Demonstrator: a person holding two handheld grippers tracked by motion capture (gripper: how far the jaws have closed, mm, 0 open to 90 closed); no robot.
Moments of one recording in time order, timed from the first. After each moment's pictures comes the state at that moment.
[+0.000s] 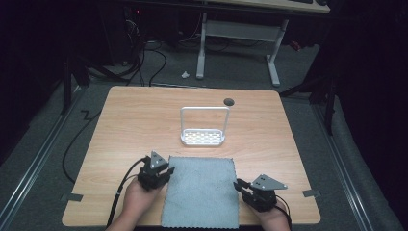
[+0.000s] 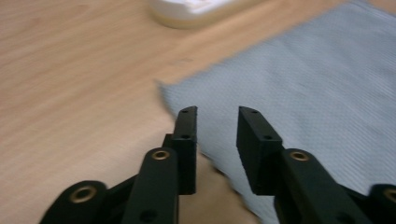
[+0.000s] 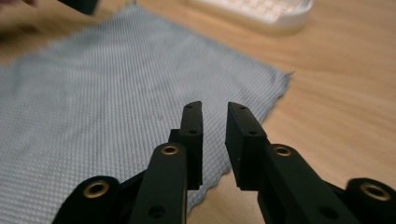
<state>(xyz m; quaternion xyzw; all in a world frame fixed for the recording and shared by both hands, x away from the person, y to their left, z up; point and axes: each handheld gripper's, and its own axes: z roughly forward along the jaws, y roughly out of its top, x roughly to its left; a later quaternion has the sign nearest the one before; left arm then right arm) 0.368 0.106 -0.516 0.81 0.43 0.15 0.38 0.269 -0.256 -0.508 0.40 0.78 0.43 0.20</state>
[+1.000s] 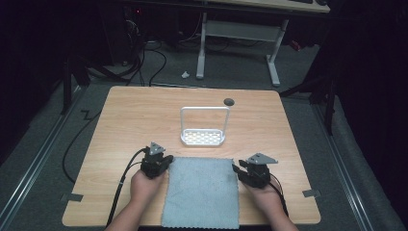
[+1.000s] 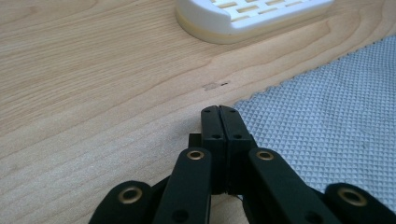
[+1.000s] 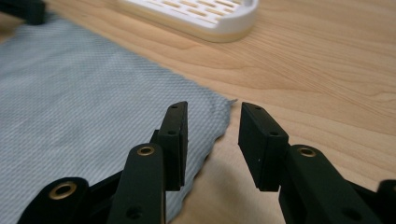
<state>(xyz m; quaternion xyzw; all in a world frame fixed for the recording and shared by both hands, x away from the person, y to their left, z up) 0.396 0.103 -0.534 0.80 0.43 0.13 0.40 0.343 -0.250 -0.513 0.47 0.78 0.37 0.20</state>
